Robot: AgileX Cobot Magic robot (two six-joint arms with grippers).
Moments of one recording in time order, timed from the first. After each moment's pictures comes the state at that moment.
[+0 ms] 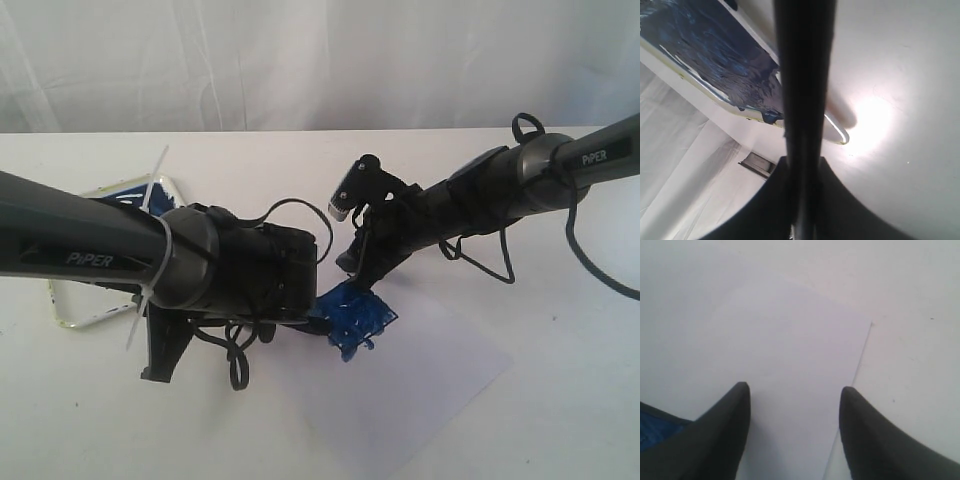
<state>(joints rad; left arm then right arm) -0.94 2.03 -1.25 0.92 1.31 0.15 0.32 2.16 -1.29 1.20 0.37 -1.86</state>
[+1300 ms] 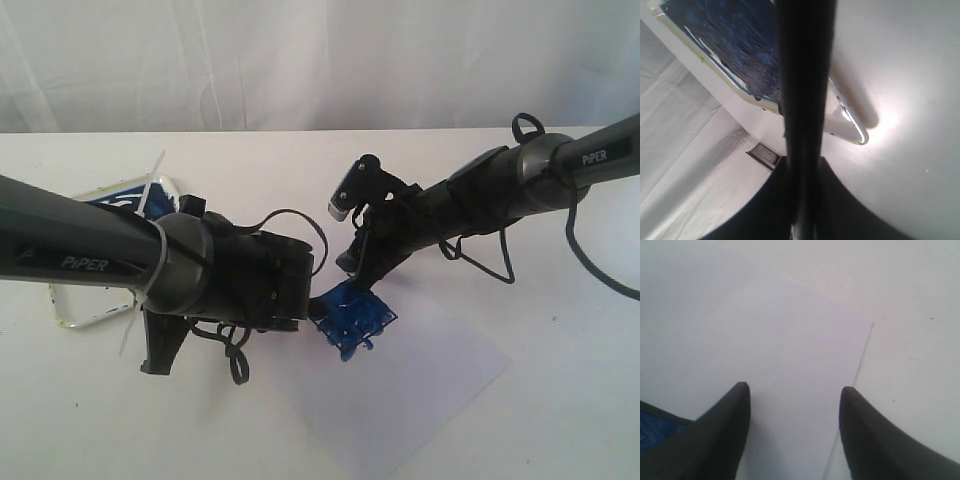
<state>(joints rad) -0.94 2.02 -1.22 1.01 1.31 0.03 0.32 2.16 -1.29 1.20 0.37 -1.86</state>
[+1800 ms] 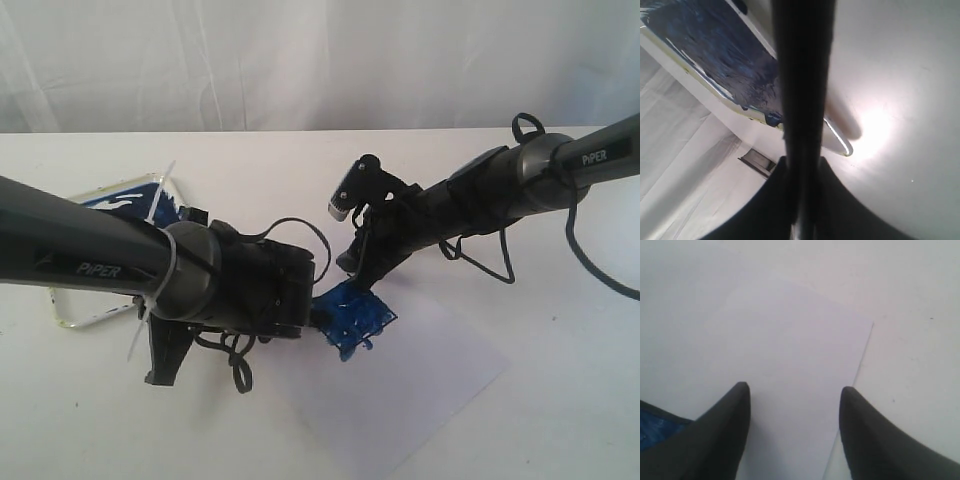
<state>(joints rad) -0.94 2.05 -1.22 0.98 1.28 0.03 0.32 2.16 -1.29 1.20 0.37 -1.86</state>
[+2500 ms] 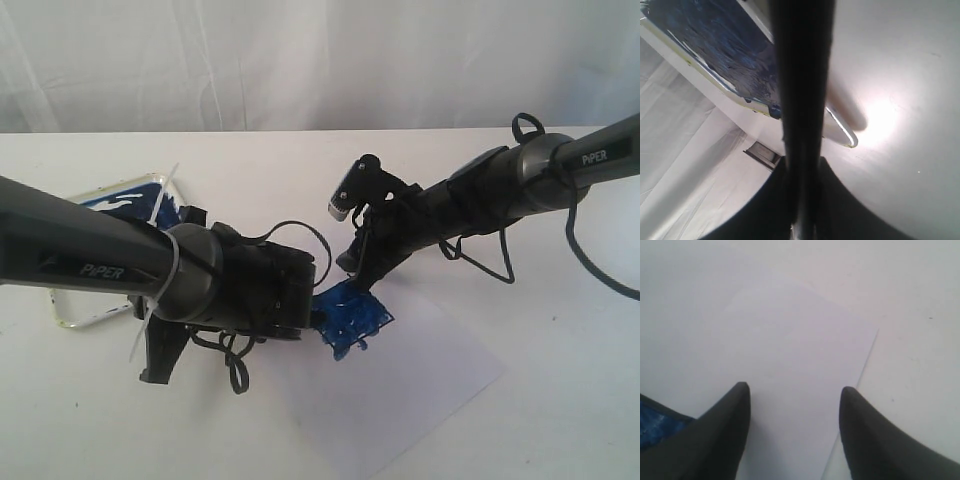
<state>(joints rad) -0.94 2.06 -1.22 0.99 1.31 0.03 0.32 2.16 -1.29 1.20 0.37 -1.86</state>
